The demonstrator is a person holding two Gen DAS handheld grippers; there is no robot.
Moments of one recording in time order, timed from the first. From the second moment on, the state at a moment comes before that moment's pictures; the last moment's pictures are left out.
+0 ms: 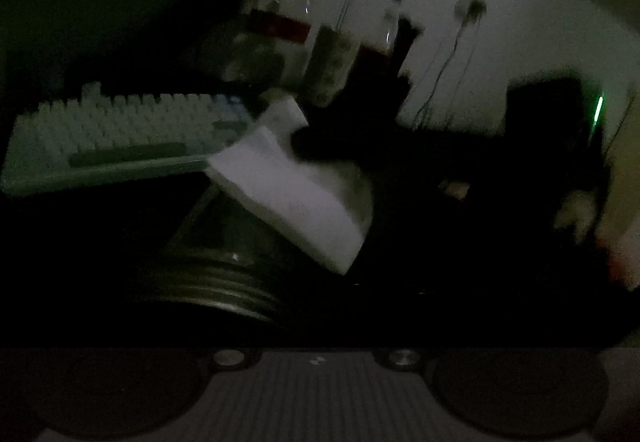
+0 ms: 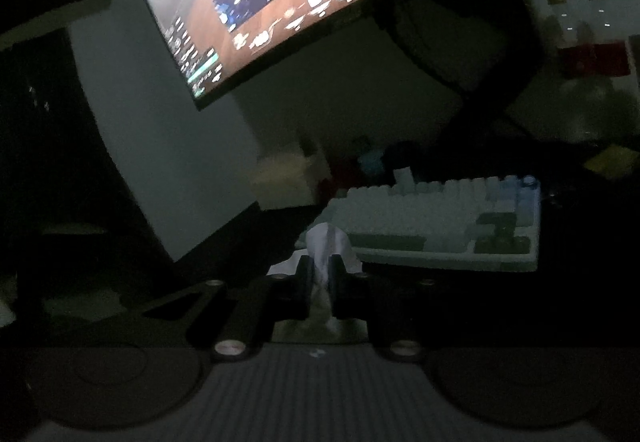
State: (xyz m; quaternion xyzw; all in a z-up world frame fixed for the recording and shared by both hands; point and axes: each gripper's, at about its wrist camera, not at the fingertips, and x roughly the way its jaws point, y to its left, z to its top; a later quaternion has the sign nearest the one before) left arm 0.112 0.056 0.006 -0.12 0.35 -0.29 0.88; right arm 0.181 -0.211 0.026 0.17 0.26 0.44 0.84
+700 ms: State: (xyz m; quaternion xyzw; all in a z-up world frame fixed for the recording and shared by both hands) left arm 0.038 0.061 -0.007 -0.16 0.29 -0.23 0.92; right arm 0.138 -0.201 0.037 0.15 0.26 0.46 0.84
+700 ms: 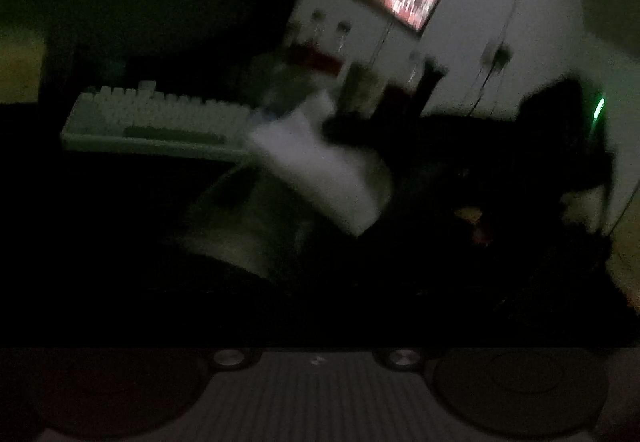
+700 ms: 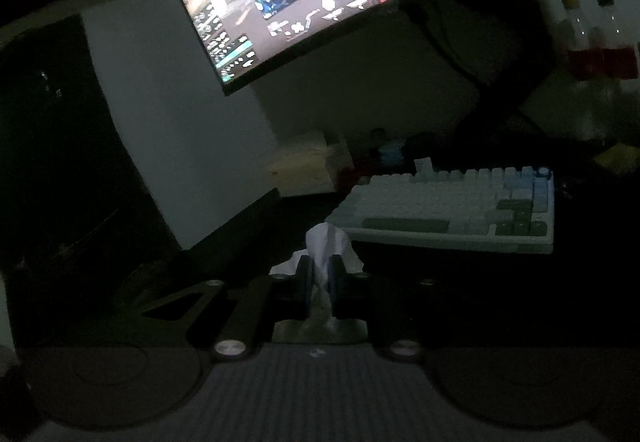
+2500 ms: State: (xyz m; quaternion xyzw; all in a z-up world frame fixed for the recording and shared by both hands) left arm 0.036 0.070 -0.033 -0.10 0.32 -0.19 0.92; right arm 0.156 -0.119 0.035 0.02 0.28 0.60 0.75
